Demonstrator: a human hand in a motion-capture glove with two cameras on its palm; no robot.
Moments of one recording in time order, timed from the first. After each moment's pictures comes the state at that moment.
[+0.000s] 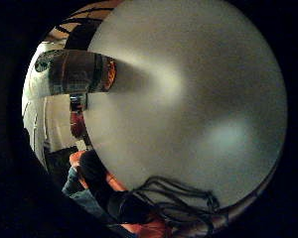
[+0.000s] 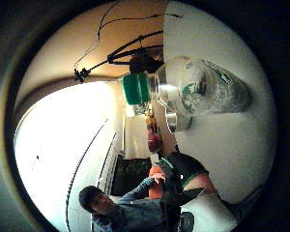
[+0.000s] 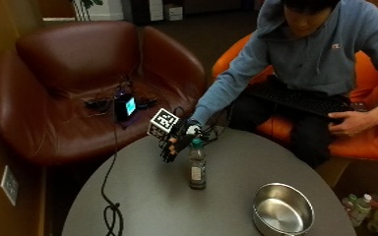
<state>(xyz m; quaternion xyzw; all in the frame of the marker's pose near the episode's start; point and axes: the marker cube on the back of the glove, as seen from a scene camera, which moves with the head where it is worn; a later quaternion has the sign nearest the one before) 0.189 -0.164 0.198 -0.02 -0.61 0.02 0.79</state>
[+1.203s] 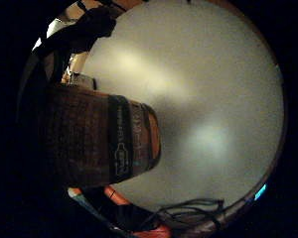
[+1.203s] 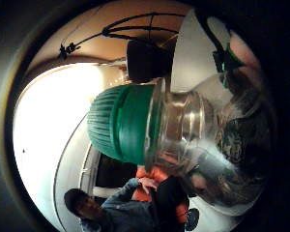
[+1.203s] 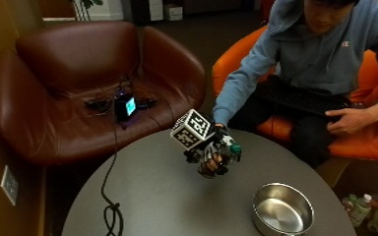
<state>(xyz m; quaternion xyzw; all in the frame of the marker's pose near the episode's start) 0.065 -0.221 0.114 0.02 -0.49 -0.09 0.87</state>
